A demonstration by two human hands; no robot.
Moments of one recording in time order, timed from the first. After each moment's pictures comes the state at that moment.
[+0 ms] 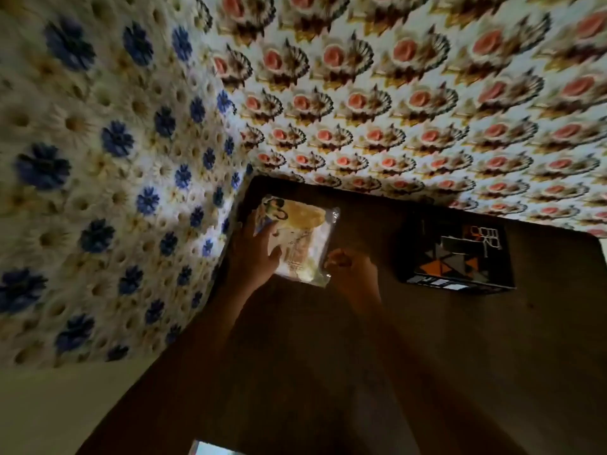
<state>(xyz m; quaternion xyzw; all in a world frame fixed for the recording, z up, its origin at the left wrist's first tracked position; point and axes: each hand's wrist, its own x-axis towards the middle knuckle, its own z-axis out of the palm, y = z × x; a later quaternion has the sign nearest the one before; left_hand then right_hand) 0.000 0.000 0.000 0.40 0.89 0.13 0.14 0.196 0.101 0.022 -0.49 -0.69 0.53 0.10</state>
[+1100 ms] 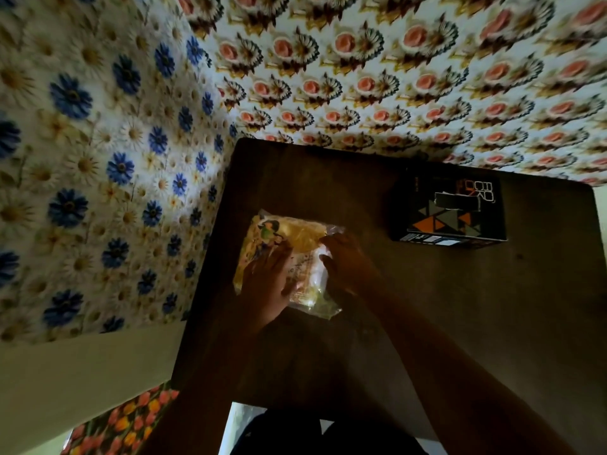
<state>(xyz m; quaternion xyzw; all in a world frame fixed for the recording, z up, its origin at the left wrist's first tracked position) 0.093 -0.071 -0.029 0.49 0.84 0.08 0.22 0.228 0.088 -0.020 -0.33 -0.88 0.32 -0.08</state>
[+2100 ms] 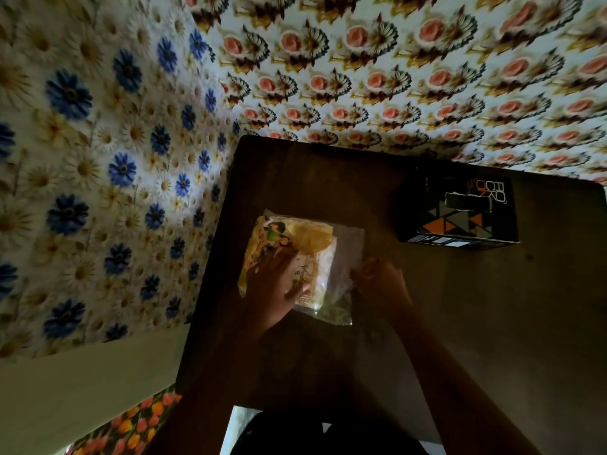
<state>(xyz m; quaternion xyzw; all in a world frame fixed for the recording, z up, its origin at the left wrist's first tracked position) 0.087 -0.073 -0.029 0.48 0.83 0.15 0.24 0.271 0.079 -0.012 -0.51 -0.75 0.43 -0.02</state>
